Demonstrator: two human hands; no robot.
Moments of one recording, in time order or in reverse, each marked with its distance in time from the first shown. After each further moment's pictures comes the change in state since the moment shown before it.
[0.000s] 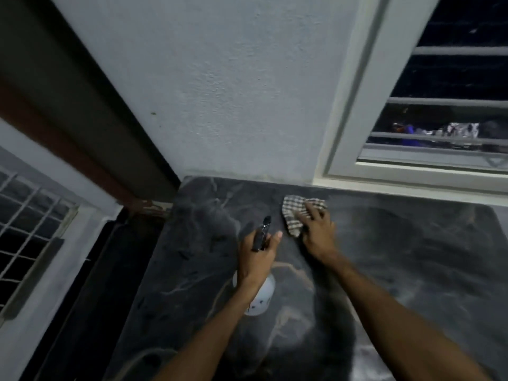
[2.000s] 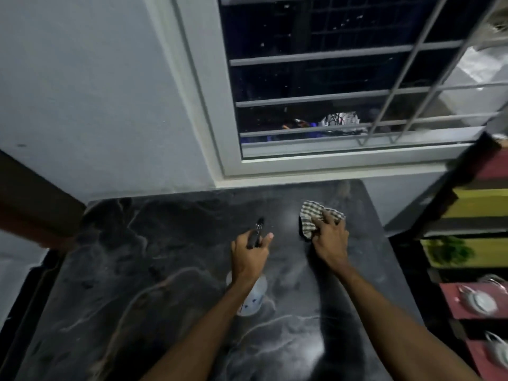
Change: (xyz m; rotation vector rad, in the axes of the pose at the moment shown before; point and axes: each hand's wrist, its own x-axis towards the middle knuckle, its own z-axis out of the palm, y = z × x) left_hand -0.067 0.058 0.190 0.147 -0.131 0.051; right_hand -0.122 0.214 -0.092 0.029 0.176 0.414
